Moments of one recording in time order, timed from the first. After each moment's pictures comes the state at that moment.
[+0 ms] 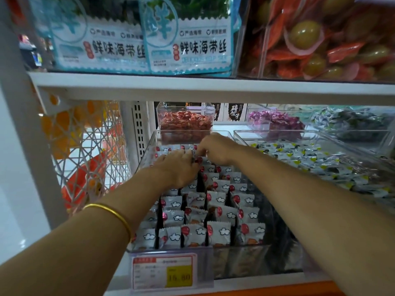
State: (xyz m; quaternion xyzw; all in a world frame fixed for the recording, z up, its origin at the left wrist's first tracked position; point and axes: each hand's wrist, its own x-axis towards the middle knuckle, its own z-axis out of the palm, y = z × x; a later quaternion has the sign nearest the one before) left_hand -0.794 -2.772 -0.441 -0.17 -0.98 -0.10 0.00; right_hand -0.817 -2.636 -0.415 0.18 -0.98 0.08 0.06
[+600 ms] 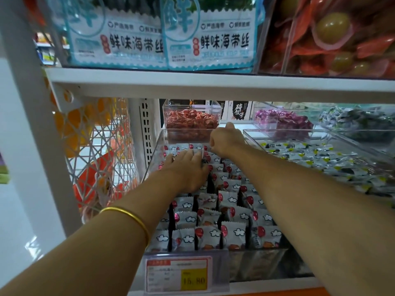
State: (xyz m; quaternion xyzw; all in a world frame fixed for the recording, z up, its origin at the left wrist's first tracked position) left_hand -0.796 -2.775 -0.453 -0.17 -0.98 -0.04 0.00; right_hand -0.853 -2.644 -0.423 0.02 -0.99 0.03 0.14
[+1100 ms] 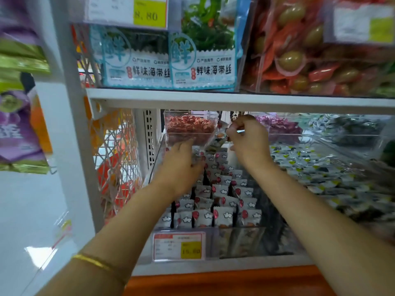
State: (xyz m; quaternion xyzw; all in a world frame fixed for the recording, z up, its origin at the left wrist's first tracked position) left_hand -0.714 -2.787 -0.418 -0.17 -0.92 -0.32 0.13; right_hand -0.734 -2.631 -0.392 0.05 -0.83 0.43 0.35
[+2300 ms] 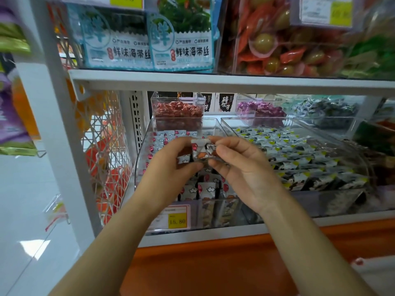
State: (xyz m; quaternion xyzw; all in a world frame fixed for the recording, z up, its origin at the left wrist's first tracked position) left_hand -0.645 -2.784 -0.426 -0.27 -0.79 -0.53 0.15; right_hand -0.629 -2.630 -0.424 0.16 -0.50 0.85 0.04
